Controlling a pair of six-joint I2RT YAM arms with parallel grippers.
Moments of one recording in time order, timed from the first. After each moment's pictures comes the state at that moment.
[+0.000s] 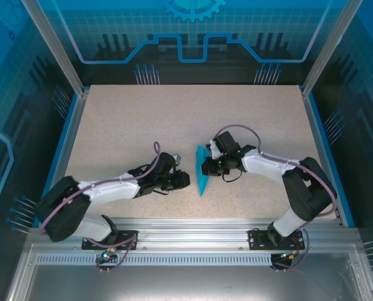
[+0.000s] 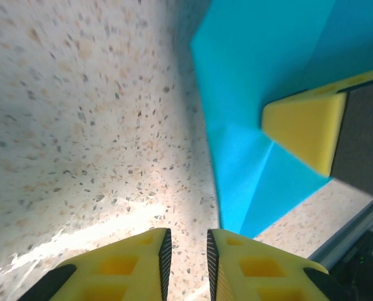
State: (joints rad) left arm -0.74 1.36 0.60 -0.04 0.20 -0.92; right arm 0.58 1.58 0.92 -0.43 -0.35 0.53
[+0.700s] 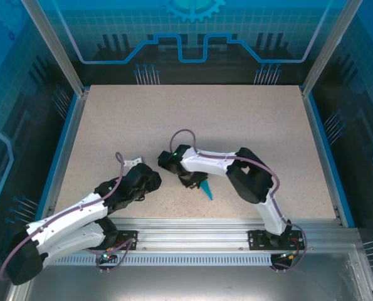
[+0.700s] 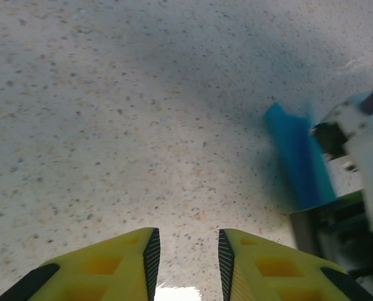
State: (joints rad) left arm -0.74 0.87 0.49 -0.47 -0.25 -1.06; right arm 1.01 2.14 1.59 -1.19 0.32 0.56
